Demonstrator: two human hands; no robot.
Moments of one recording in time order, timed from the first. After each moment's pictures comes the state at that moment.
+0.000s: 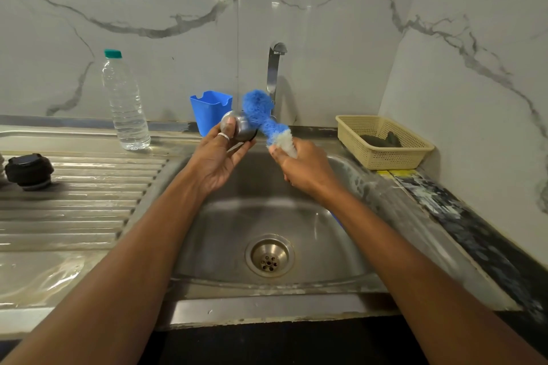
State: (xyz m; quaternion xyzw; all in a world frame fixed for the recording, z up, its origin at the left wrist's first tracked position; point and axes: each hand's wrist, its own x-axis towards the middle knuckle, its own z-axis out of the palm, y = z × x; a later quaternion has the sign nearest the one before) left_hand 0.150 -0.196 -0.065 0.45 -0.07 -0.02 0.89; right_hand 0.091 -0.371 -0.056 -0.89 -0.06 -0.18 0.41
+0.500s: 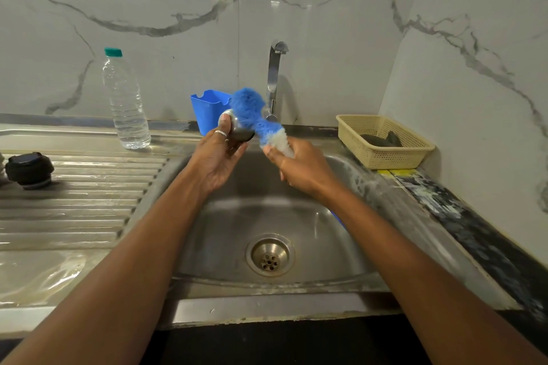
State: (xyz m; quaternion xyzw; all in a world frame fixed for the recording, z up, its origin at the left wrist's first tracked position) left_hand 0.152 -0.198 -0.062 0.47 -0.04 -0.02 0.88; right_hand 0.086 -0.368 -0.052 -0.89 -0.08 -0.16 0.41
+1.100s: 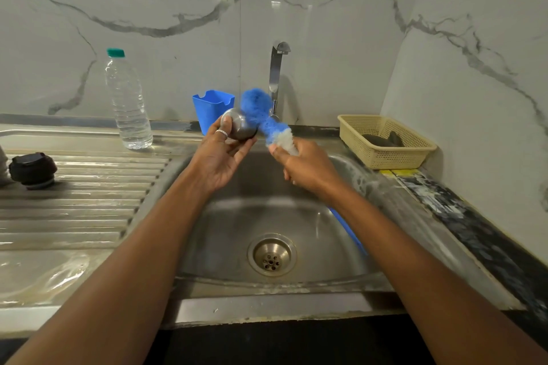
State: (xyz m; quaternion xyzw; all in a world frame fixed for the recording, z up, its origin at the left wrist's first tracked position) left_hand 0.148 -0.196 -0.060 0.39 -0.05 -0.03 0.92; right_hand 0.085 -0.369 -0.051 -0.89 -0.06 -0.15 0.43
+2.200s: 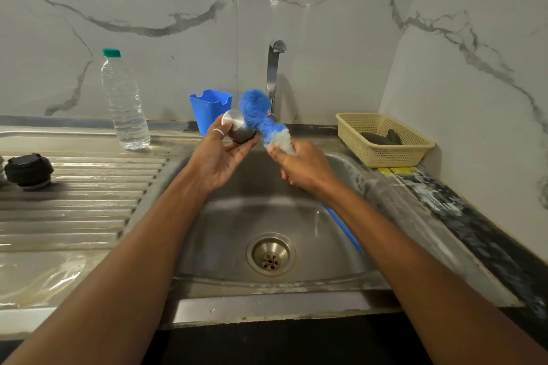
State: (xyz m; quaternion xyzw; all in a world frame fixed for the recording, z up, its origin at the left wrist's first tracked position) left_hand 0.147 -0.195 -0.060 0.36 -0.04 -0.07 0.93; right_hand 0.082 -0.368 -0.050 -0.89 -0.06 -0.14 0.44
